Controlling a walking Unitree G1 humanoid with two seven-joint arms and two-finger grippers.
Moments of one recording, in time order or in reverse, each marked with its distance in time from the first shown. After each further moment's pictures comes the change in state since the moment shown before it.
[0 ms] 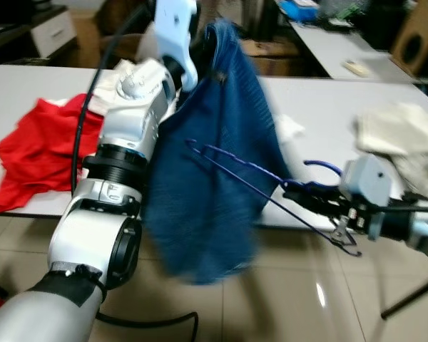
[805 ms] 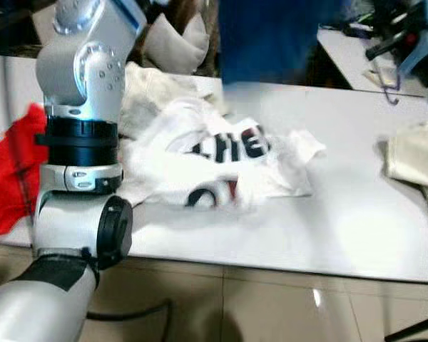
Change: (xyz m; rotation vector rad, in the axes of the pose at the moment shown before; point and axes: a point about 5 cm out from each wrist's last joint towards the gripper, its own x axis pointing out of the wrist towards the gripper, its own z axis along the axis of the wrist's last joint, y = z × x) left arm -0.005 -0.004 0.103 -0.066 -0.326 -0.084; right arm -0.008 -0.142 0.088 -0.248 -0.312 -0.814
